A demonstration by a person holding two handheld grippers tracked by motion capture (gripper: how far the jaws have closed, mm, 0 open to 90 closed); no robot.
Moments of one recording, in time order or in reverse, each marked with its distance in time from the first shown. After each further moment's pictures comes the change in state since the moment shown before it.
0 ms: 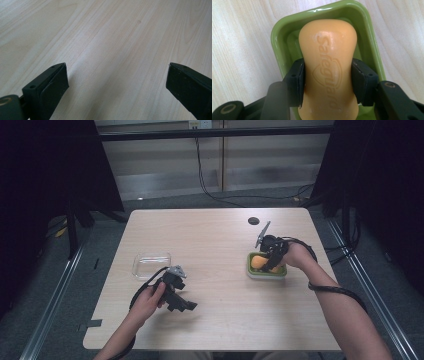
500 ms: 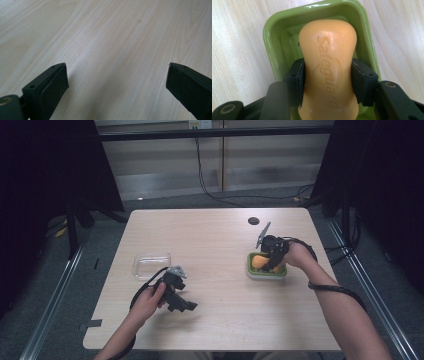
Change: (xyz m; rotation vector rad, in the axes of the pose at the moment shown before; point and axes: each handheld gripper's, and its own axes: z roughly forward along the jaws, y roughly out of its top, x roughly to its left) left arm 0.002 0.000 0.000 0.019 -0.001 0.027; right arm -0.004 -0.002 0.004 -0.003 -0.012 -0.033
